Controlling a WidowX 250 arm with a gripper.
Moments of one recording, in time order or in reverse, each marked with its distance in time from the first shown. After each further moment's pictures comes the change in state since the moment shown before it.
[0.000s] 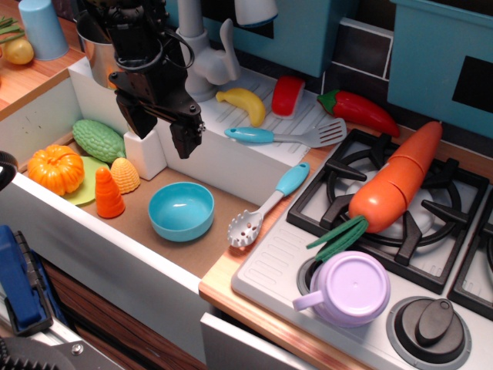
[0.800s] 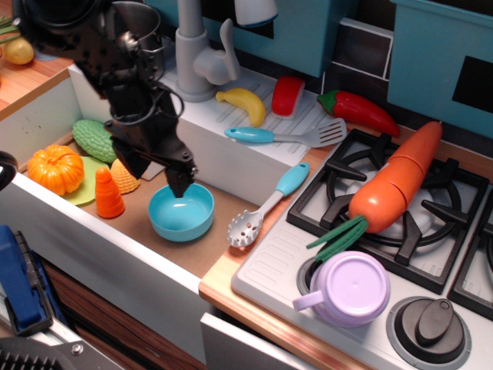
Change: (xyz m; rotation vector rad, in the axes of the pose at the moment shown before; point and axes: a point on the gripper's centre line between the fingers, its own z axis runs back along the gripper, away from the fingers) arm -0.028 0.006 -0.048 0.003 -0.020 0.048
